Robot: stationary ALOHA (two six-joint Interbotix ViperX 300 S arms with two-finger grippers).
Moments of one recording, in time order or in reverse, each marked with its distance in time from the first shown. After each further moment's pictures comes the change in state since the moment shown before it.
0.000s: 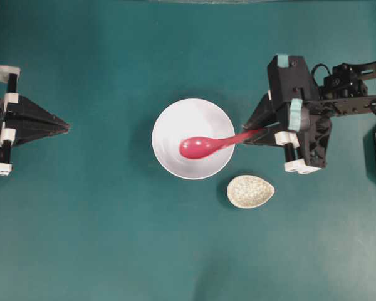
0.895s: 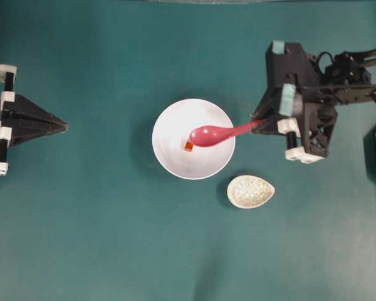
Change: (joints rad) left arm 0.000 -0.023 0.000 0.000 0.002 -0.028; right arm -0.052 0.015 -0.061 -0.086 0.144 0.126
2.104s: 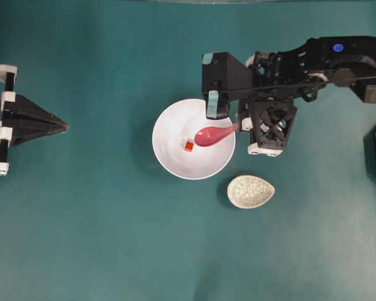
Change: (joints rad) left arm 0.000 0.003 0.000 0.000 -0.005 -0.002; right arm -0.015 0.285 -0.198 -0.091 0.242 0.041
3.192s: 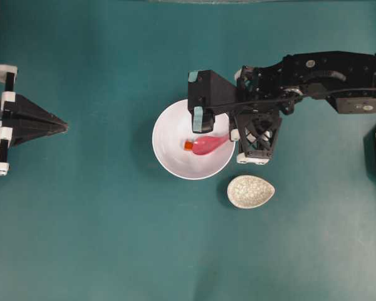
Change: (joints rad) left arm 0.000 0.000 0.000 0.000 0.000 0.000; right arm 0.025 0.092 0.000 0.000 -0.071 0.000
